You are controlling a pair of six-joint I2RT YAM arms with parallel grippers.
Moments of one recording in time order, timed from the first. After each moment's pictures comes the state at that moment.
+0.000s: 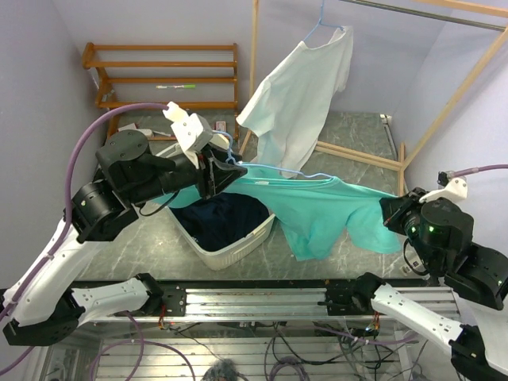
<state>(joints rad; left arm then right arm) -0.83 1.02 1.56 -0.55 0.27 -0.02 0.69 0.60 1.32 -1.17 0.67 0.68</state>
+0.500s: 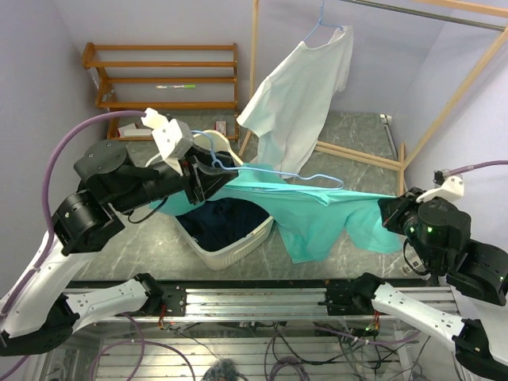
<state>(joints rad) -0.83 0.93 1.54 -0.55 0.27 -0.04 0.80 0.61 1.35 -1.22 0.74 0.73</state>
